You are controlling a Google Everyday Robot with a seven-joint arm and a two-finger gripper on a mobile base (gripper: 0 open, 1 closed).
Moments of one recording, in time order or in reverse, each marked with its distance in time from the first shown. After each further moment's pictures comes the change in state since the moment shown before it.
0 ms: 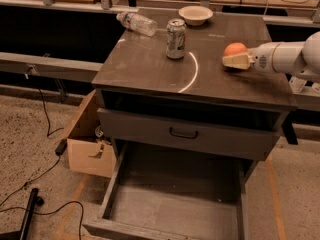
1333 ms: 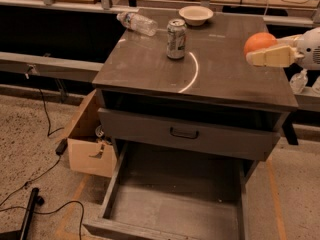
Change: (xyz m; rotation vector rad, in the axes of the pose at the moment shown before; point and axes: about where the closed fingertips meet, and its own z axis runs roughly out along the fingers) arm -0.037 0.079 -0.149 -0.213 -0.009 -0.076
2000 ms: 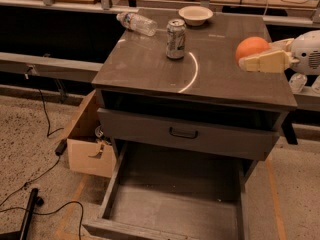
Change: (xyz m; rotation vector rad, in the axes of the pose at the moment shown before) arm 0.000 0.034 0.001 -0.073 0.000 -0.013
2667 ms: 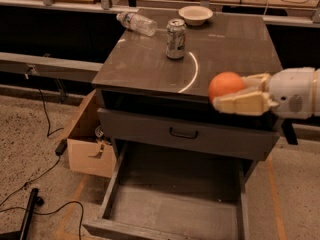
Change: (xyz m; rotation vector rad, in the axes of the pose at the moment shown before) arm 0.036 0.124 0.013 -0.153 0.003 0.004
